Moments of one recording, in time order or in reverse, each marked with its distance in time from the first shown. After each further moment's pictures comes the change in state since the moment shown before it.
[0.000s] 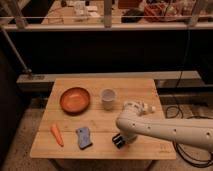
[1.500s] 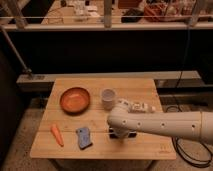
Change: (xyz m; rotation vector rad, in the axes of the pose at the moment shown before) arm -0.023 -0.039 -0.002 0.032 0.030 -0.057
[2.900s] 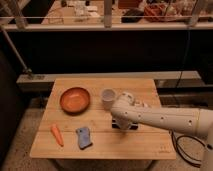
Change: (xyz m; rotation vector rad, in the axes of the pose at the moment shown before) arm 0.038 -0.036 0.009 0.030 0.014 -0.034
